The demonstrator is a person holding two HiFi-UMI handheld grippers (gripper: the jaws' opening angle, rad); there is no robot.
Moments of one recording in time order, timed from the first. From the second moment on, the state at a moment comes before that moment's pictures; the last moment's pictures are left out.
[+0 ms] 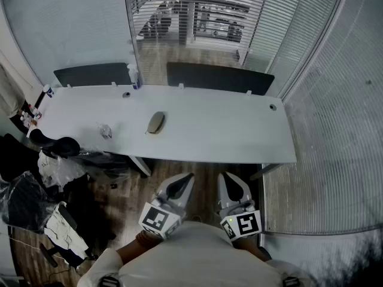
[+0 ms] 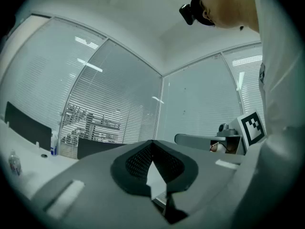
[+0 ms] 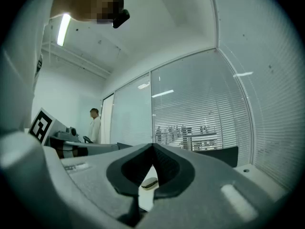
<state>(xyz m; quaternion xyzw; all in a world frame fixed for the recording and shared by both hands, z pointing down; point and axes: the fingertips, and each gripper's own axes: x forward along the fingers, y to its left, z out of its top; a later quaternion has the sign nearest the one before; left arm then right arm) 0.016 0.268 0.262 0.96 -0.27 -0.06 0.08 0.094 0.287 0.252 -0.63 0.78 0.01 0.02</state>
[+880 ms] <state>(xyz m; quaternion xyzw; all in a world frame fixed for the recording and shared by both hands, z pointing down) 0.036 0.270 0.266 0.96 -0.26 -0.05 0.08 0.113 0.290 0.248 -0.62 0.78 -0.03 0.09</state>
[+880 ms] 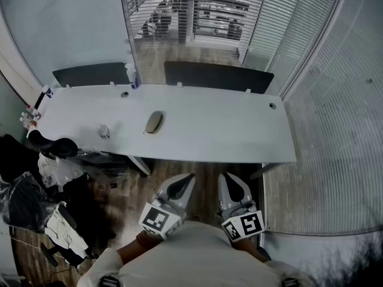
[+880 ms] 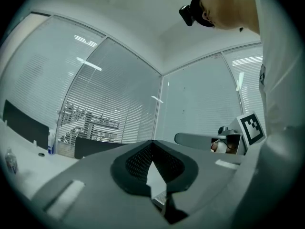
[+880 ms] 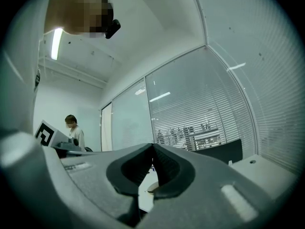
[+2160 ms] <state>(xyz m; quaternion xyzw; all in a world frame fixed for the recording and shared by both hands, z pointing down) 0.093 0.275 0.285 0.95 -0.30 -0.03 0.09 0.174 0.292 0.278 -0.60 0.79 -0.06 0.08</state>
